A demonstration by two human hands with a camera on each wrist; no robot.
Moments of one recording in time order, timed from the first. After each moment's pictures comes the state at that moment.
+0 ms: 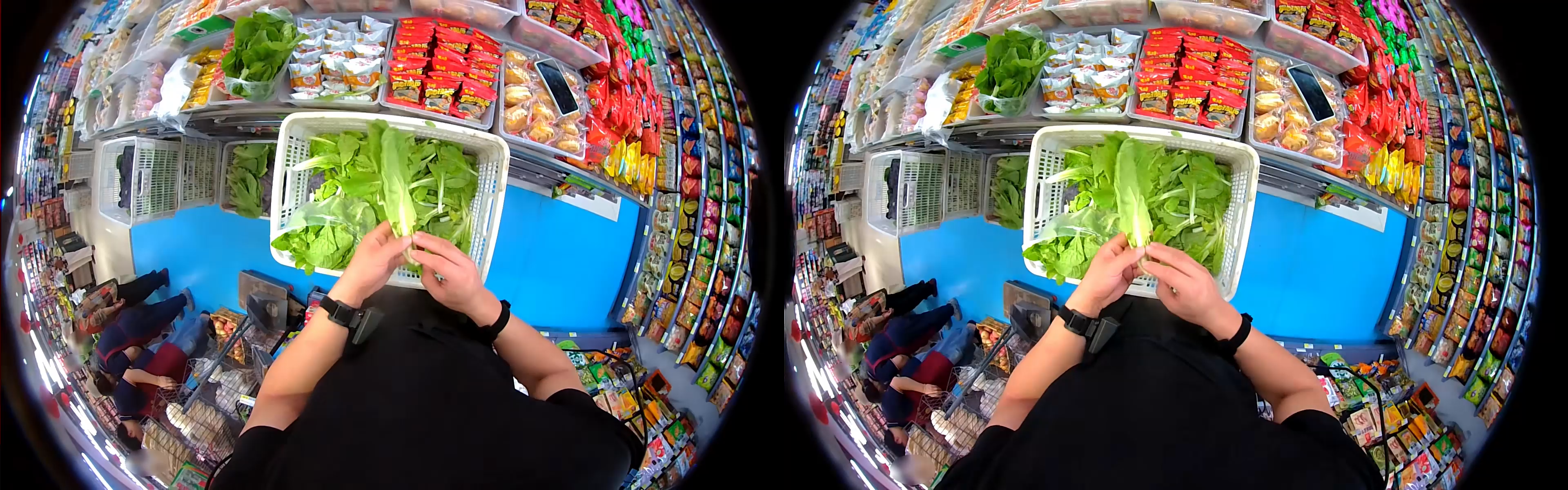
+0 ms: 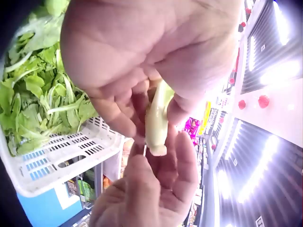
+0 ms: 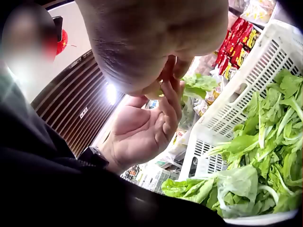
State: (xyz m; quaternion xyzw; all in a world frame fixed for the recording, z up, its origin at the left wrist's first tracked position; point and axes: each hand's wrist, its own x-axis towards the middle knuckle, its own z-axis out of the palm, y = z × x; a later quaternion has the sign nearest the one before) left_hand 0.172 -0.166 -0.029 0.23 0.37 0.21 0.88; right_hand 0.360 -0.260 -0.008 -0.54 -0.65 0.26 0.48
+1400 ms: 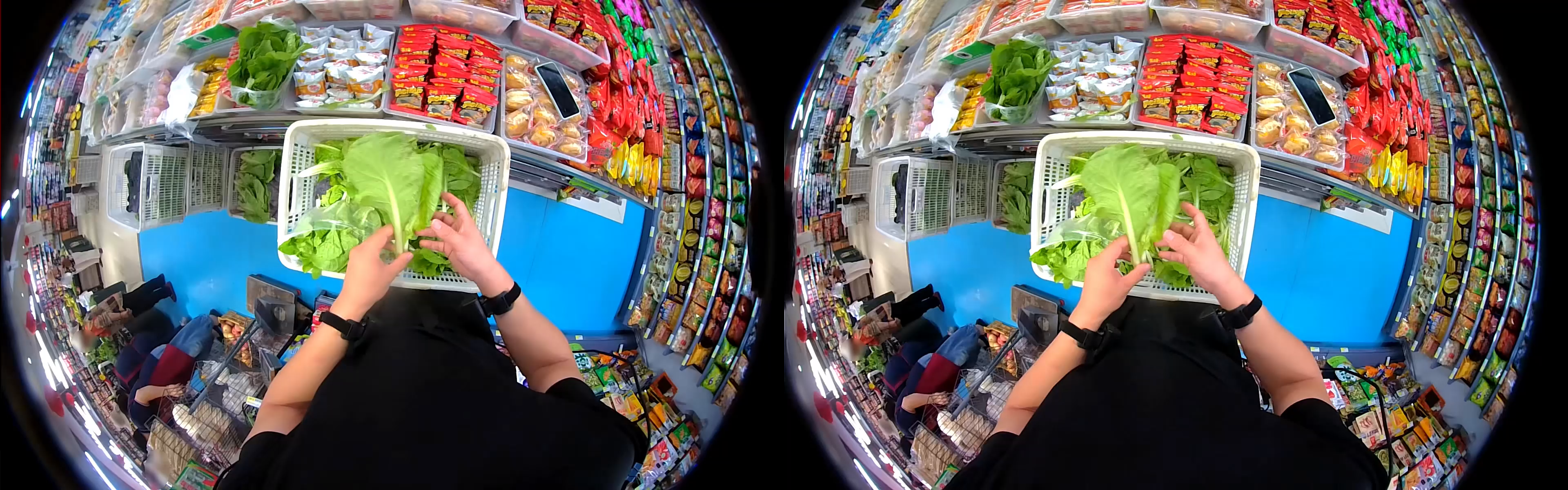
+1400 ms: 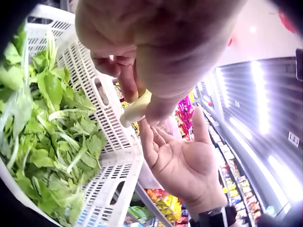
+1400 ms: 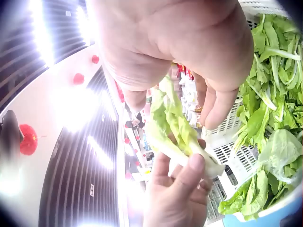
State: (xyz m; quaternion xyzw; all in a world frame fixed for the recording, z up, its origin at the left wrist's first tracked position) left_hand 0.166 -0.170 -0.005 0.67 0.50 0.15 0.53; right_hand 0.387 -0.219 -0.033 -0.46 -0.10 0.70 0.53
